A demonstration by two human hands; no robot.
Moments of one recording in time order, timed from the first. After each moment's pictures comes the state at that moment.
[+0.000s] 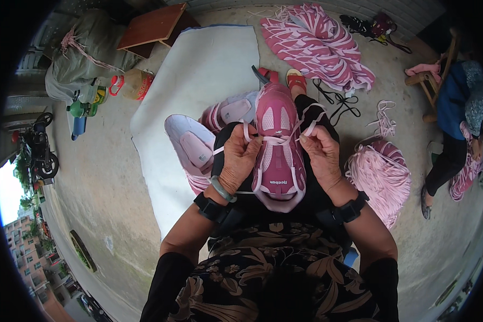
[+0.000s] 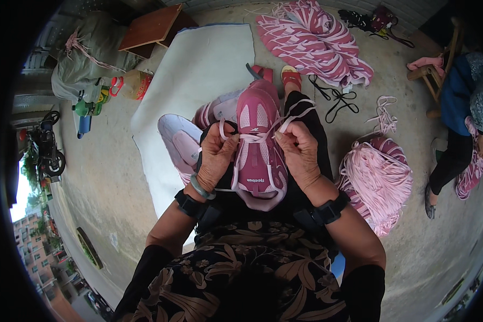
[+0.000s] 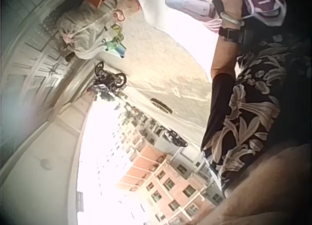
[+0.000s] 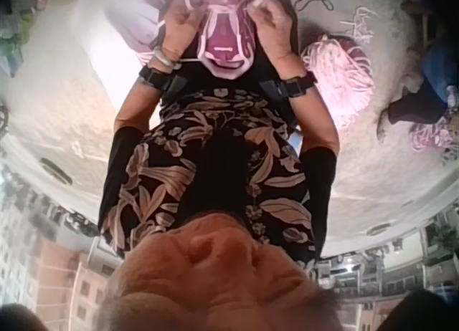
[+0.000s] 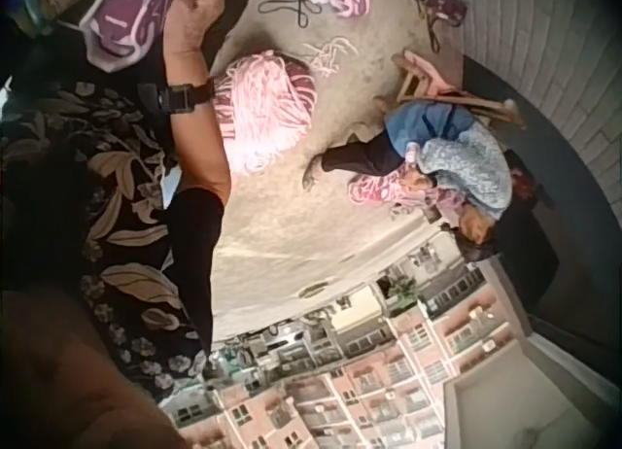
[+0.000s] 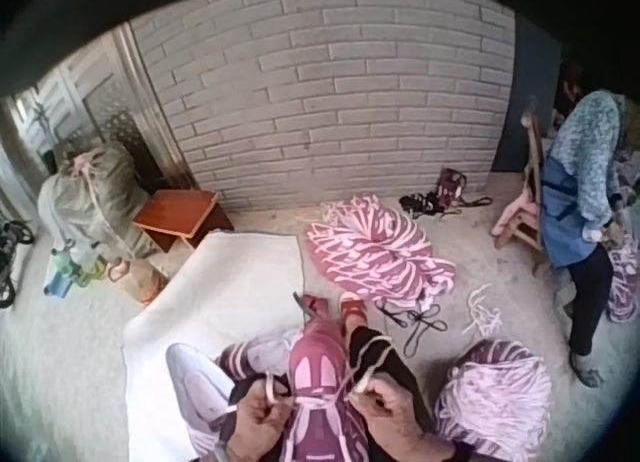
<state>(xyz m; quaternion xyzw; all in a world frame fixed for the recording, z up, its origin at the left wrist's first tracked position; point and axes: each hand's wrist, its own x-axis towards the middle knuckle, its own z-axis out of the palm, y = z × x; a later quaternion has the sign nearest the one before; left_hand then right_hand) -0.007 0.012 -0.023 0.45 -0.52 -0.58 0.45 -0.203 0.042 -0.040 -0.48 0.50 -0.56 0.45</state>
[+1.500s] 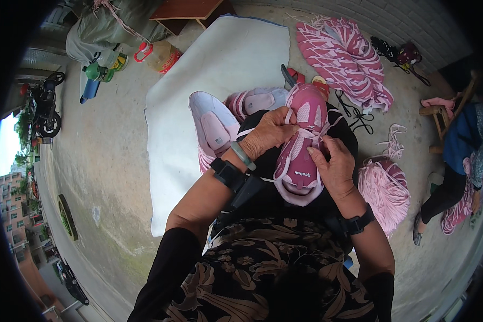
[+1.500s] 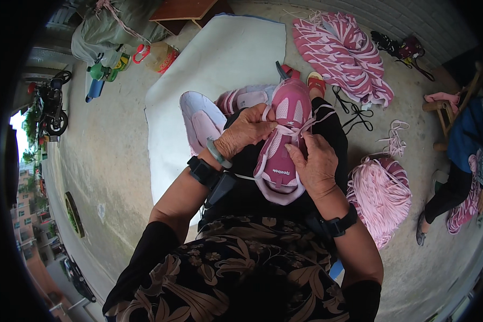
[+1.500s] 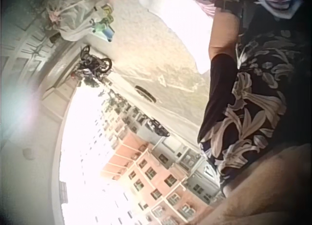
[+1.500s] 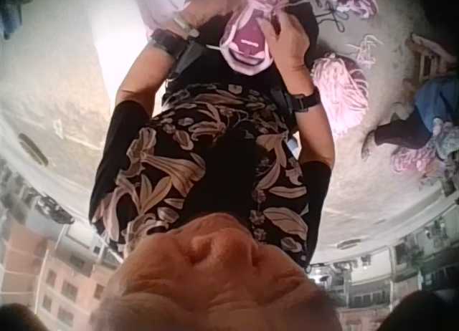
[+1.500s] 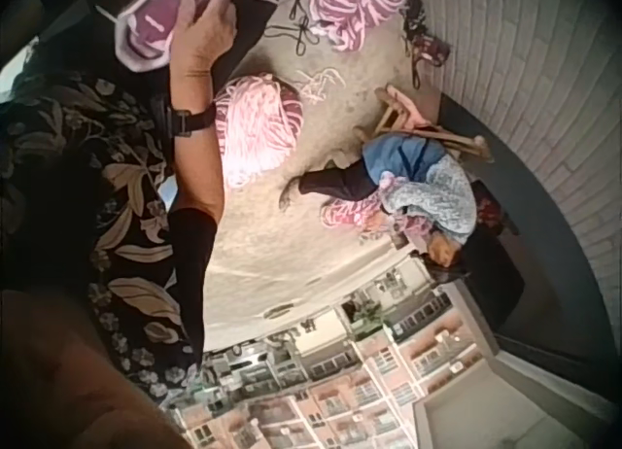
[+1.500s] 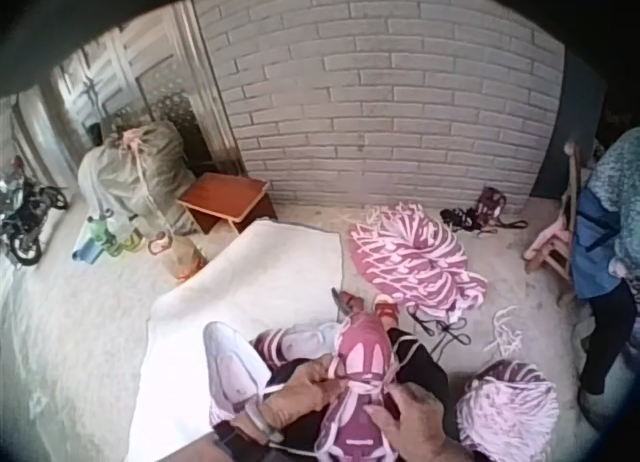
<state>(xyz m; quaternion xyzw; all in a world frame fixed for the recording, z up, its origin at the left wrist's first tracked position) 0.005 -0.017 0.001 0.46 -0.50 -0.69 0.25 -0.180 0.056 0.003 -0.71 0.61 -0.32 0.17</state>
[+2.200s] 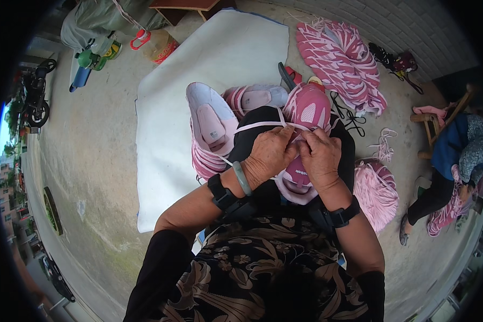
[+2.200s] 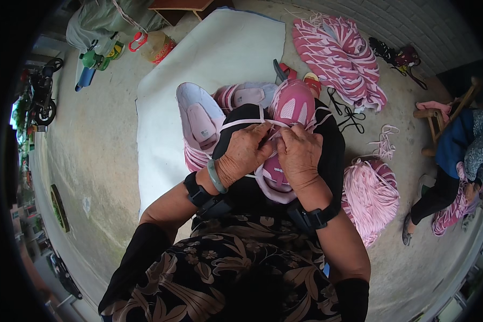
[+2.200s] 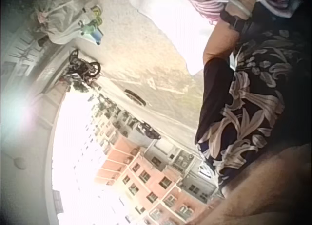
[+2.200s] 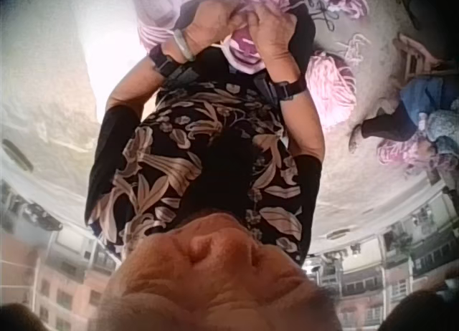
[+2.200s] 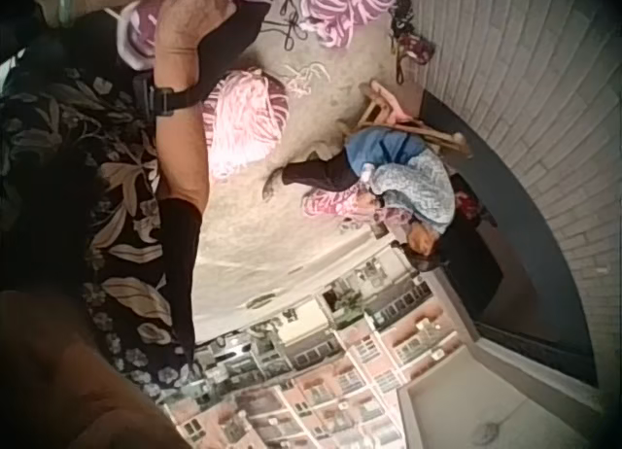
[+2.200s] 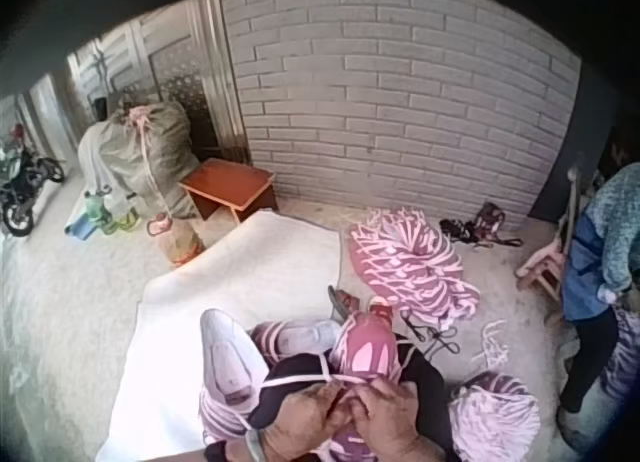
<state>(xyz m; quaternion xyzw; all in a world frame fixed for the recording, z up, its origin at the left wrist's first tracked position) 0.008 0.034 0.002 0.50 -0.77 -0.28 0.28 -0.143 0.044 0.005 -0.77 0.58 -0.26 0.08</state>
